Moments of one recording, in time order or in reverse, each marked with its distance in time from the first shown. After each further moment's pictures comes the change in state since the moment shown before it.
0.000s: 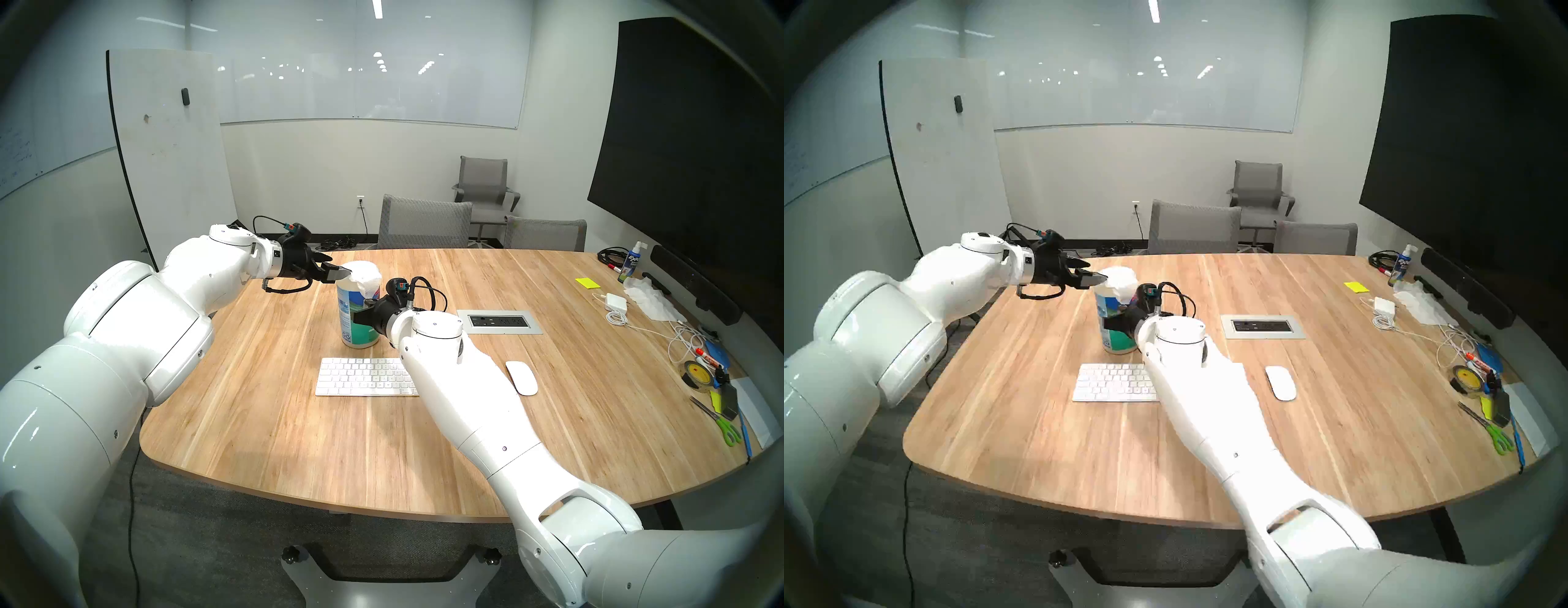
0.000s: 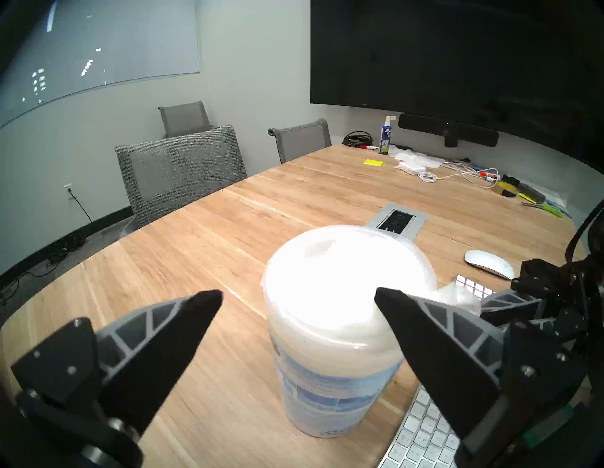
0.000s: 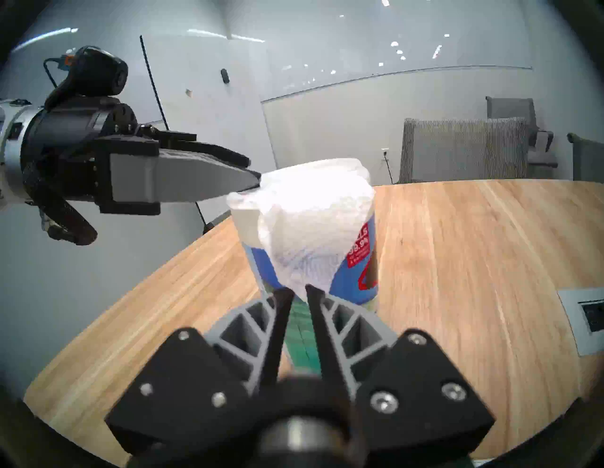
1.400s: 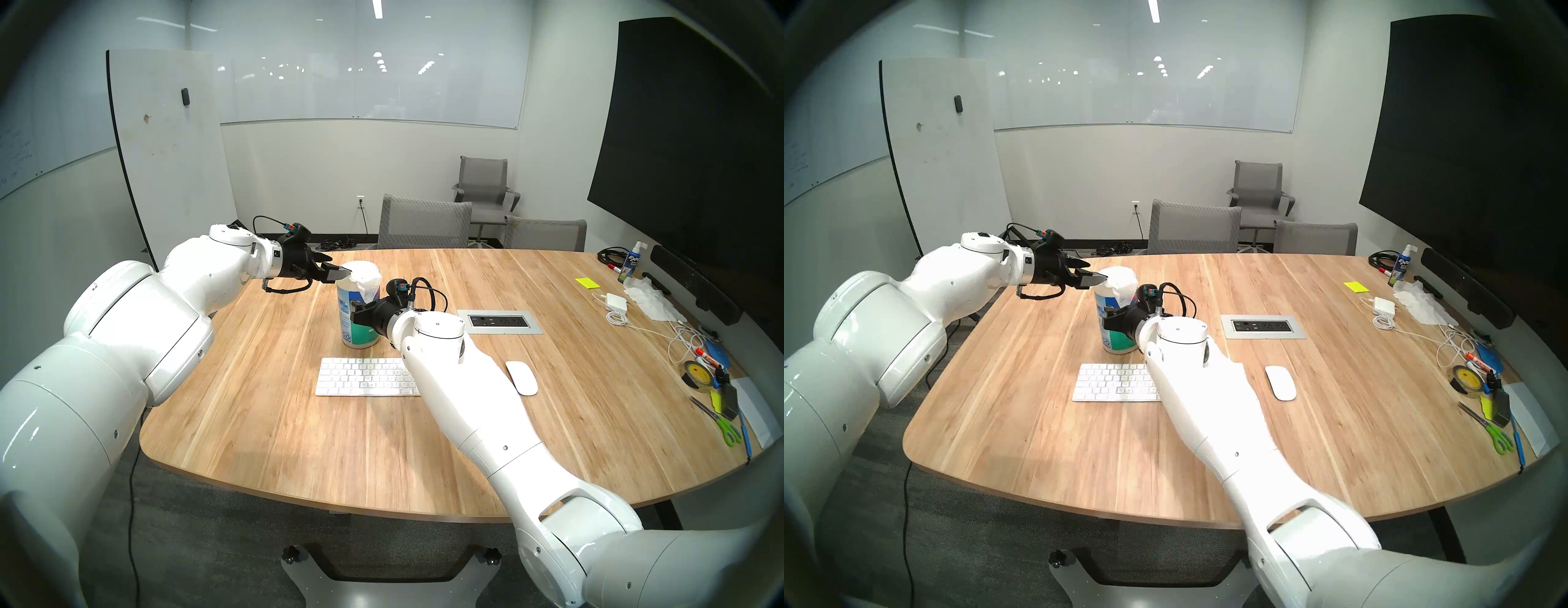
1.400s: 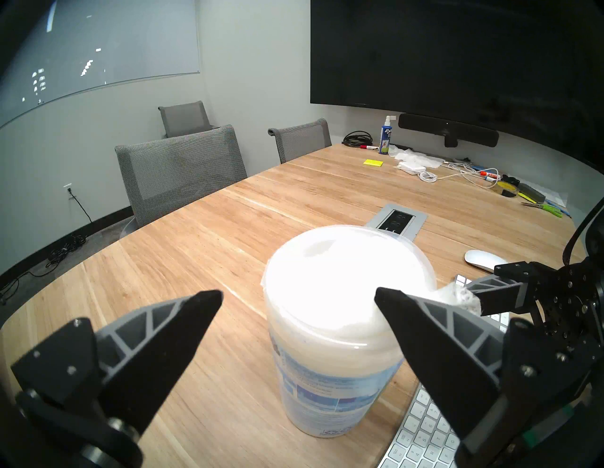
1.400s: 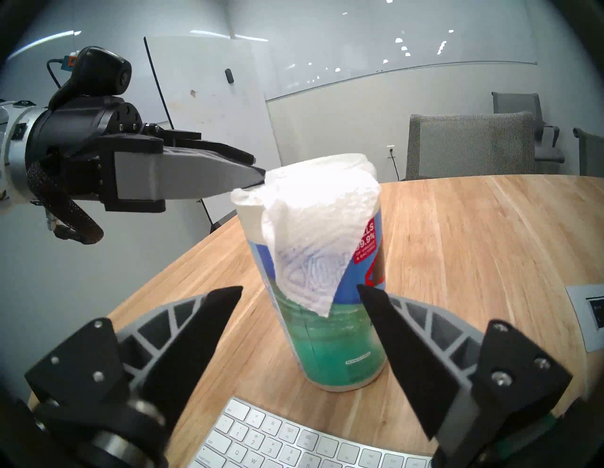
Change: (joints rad) left arm 0.000 0.000 -0.001 0.000 0.001 0.000 0.000; right arm -0.001 -0.002 0.008 0.012 0.008 -0.001 0.029
